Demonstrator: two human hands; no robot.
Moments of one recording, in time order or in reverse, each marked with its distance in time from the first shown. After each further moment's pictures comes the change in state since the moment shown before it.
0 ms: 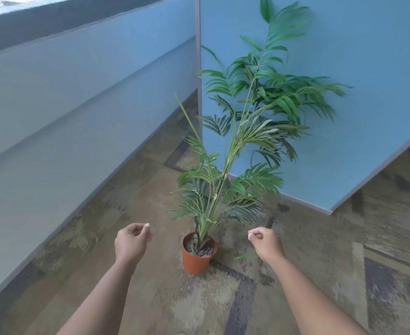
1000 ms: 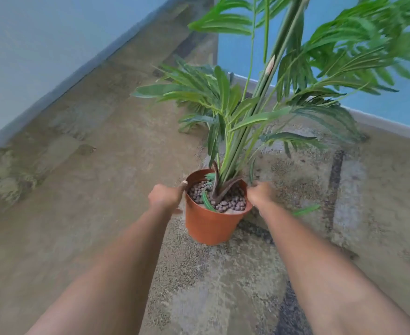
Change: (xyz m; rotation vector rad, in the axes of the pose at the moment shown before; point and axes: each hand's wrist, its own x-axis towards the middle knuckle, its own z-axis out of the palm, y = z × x) left_hand 0.281 -0.372 0.332 0.200 -0.213 -0.334; right_hand 0.329 0.238 0.425 -0.078 0.017 0.262
